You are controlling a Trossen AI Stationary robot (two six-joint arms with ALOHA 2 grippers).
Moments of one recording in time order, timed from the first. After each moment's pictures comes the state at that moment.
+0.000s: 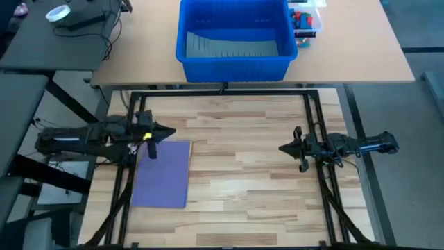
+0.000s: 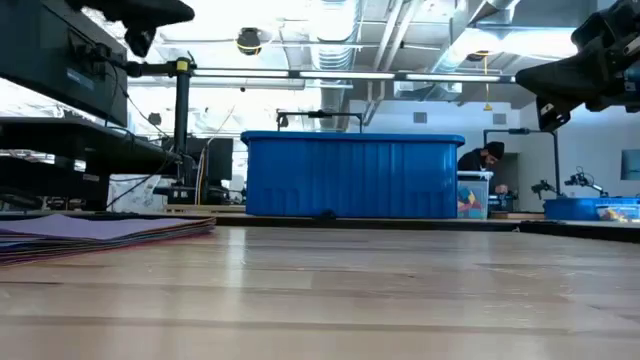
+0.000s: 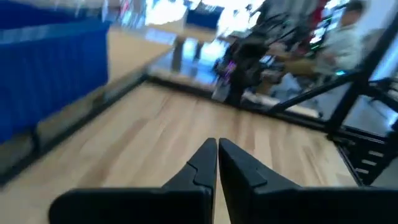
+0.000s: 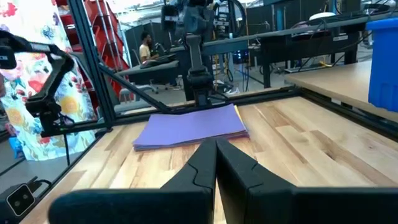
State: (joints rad) left arm -0.02 0.60 0.70 -0.32 -0.25 -0.31; right arm 0.14 0.00 0.01 0.04 0.18 0.14
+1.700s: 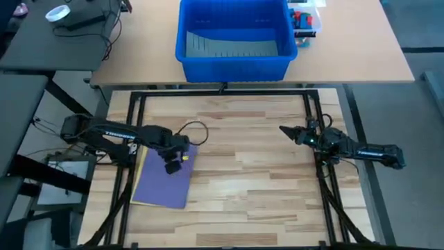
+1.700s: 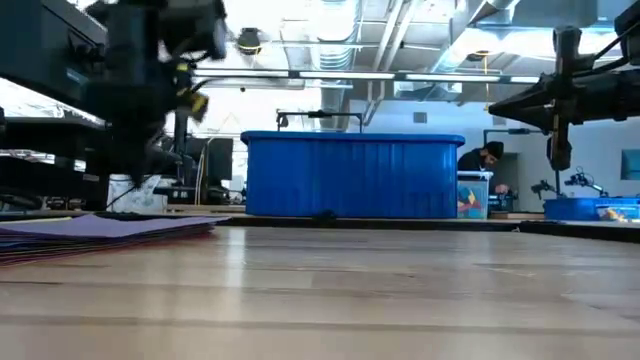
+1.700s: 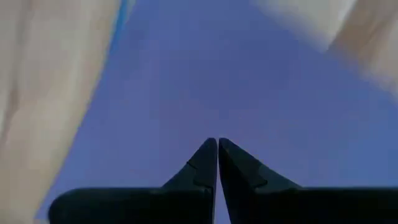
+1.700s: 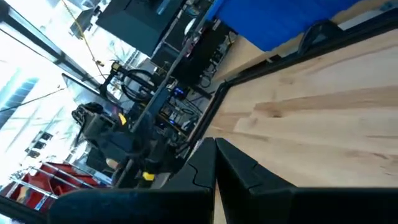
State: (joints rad) left arm 0.01 1.35 0.78 -0.89 -0.04 -0.36; right arm -0.15 0.07 0.01 0.06 0.31 0.96
